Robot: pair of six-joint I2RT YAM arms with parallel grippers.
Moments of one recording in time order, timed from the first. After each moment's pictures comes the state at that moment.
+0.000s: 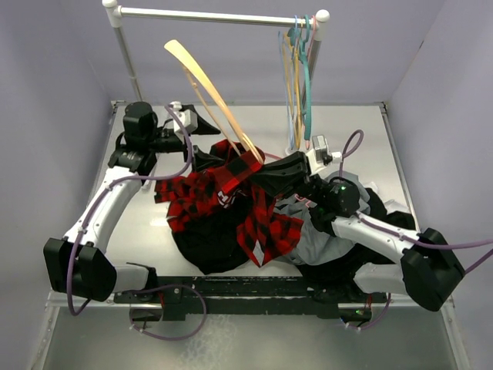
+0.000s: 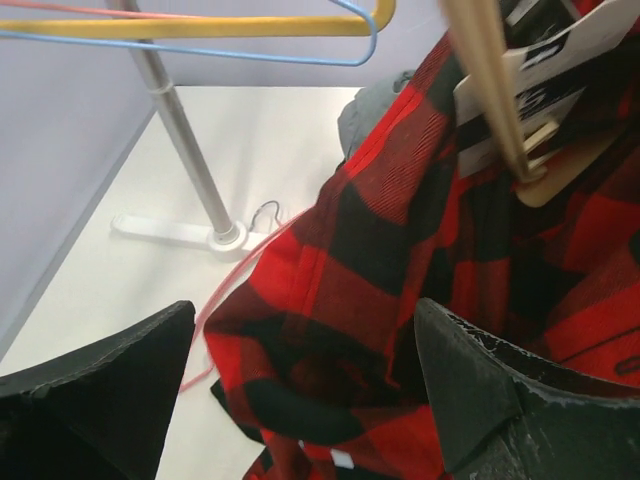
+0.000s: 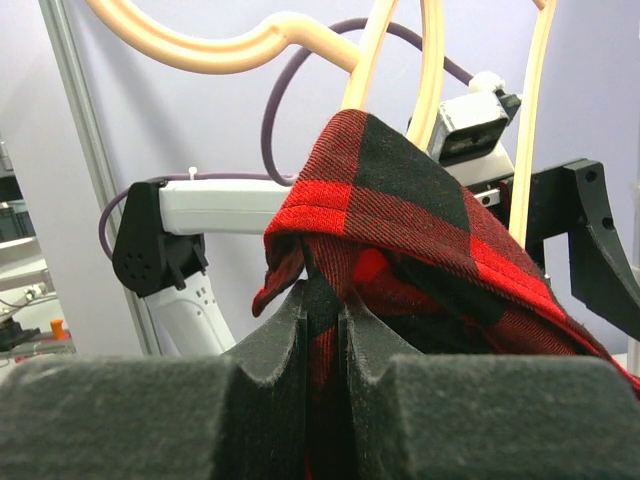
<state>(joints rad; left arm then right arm) -0.18 1.31 1.18 -0.07 1.19 0.29 0.71 1.23 0.66 1.43 -0.56 0.75</state>
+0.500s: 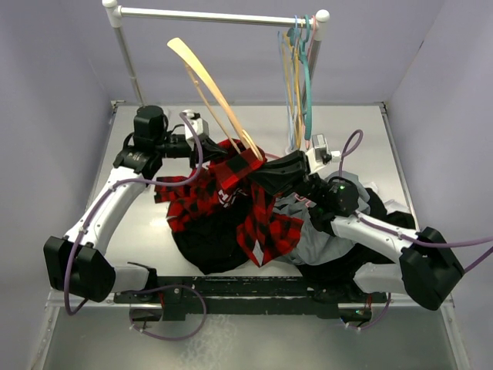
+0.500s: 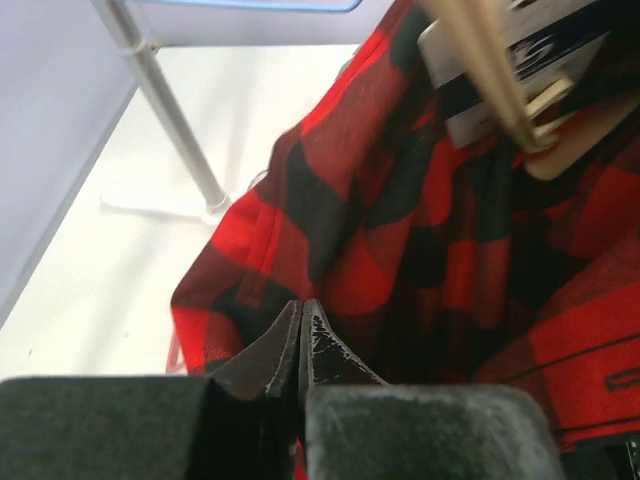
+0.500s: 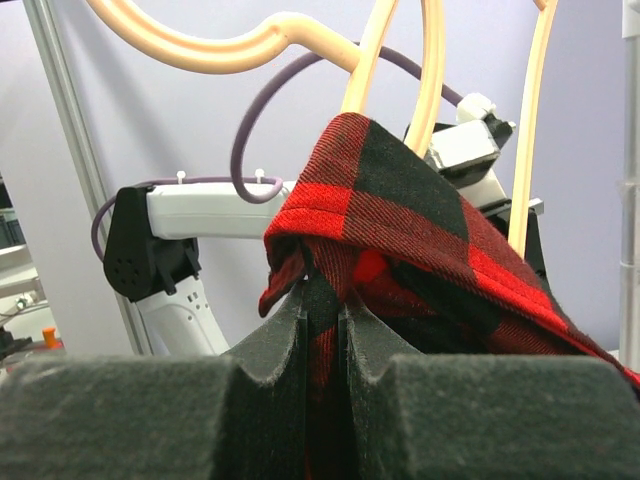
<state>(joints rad) -0.26 1.31 1.18 -0.18 1.12 0.40 0.71 1.25 0.66 1.43 -0.54 0.75</state>
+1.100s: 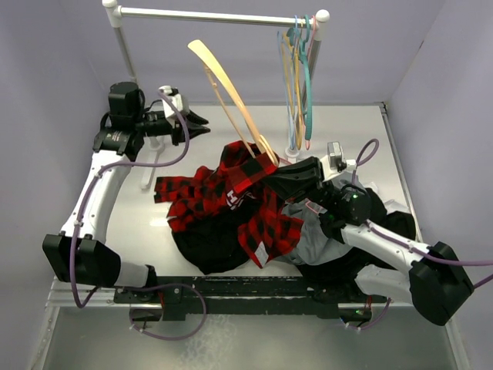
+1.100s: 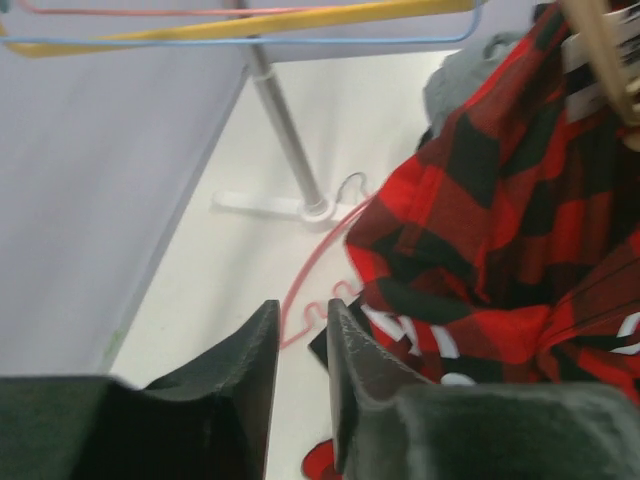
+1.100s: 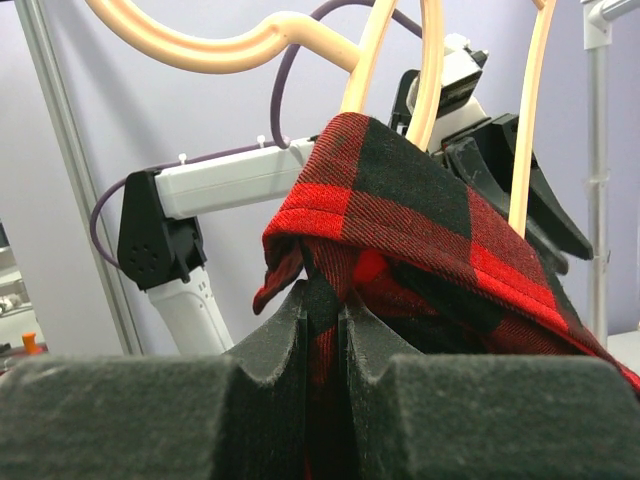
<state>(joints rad) -0.10 1.40 1.44 -0.36 1.13 0.57 0.65 1.13 0.56 1.43 -0.54 0.76</state>
